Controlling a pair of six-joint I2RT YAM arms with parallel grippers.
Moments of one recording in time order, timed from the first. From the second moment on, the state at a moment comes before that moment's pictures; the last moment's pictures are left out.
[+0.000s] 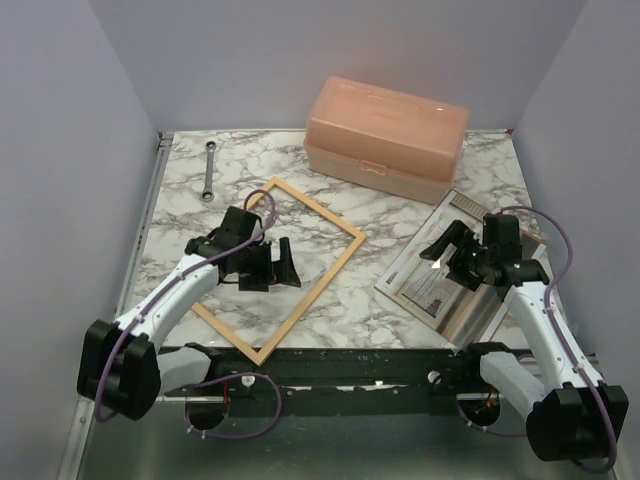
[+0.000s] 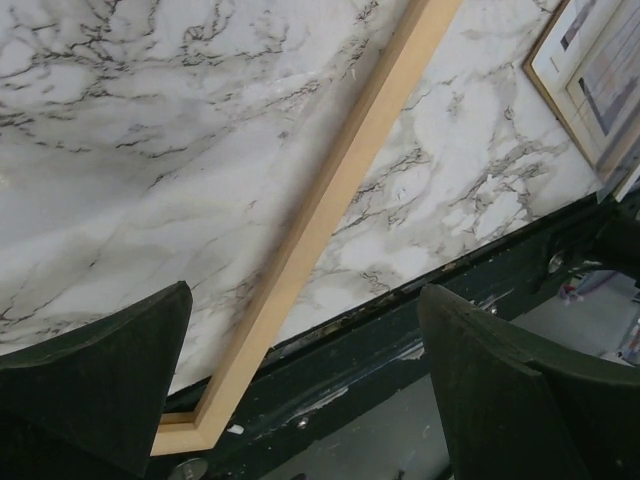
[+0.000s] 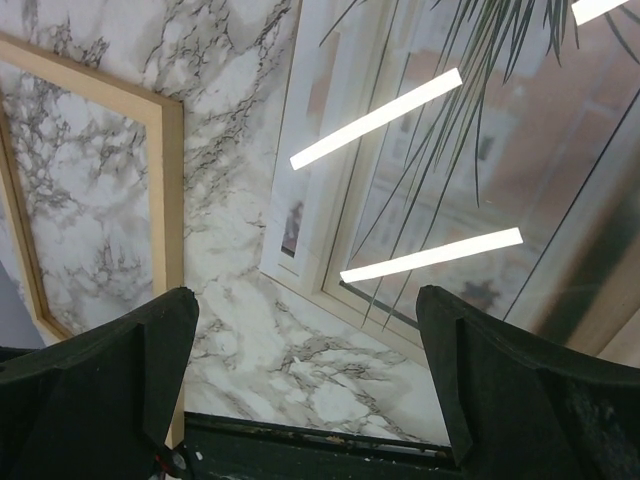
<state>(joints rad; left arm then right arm) -0.34 1.14 0.77 -0.67 0.43 -0.50 0.03 0.91 0.69 -0.64 -0.22 0.68</state>
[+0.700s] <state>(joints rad) -0.77 1.51 0.89 -0.66 0.06 -0.46 0.03 1.23 0.67 -0.48 -0.36 0.68</state>
